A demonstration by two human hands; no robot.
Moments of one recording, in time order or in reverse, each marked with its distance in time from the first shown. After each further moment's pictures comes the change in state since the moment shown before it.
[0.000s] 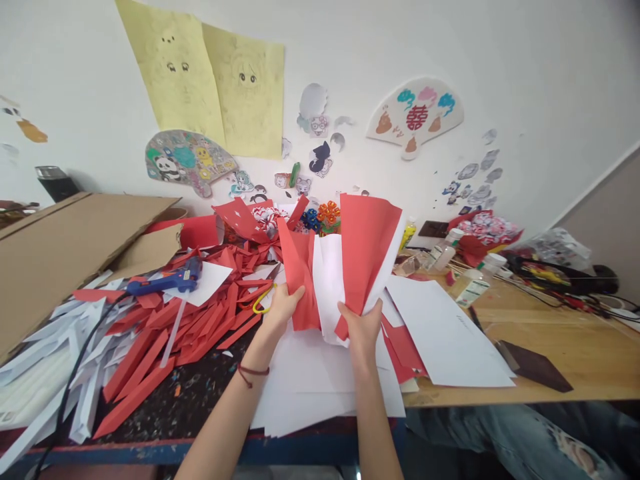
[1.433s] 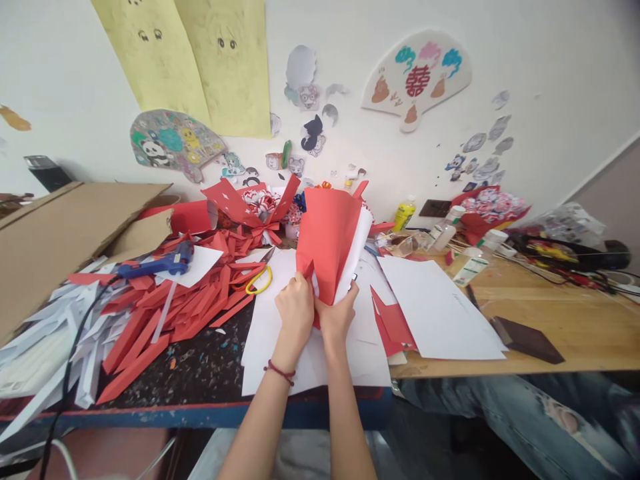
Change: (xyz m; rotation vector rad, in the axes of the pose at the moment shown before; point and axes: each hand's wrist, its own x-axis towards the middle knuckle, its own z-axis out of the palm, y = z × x) left_hand -0.062 0.012 0.055 1.331 0.175 0.182; right_hand -0.037 0.000 0.002 -0.128 -0.114 0.048
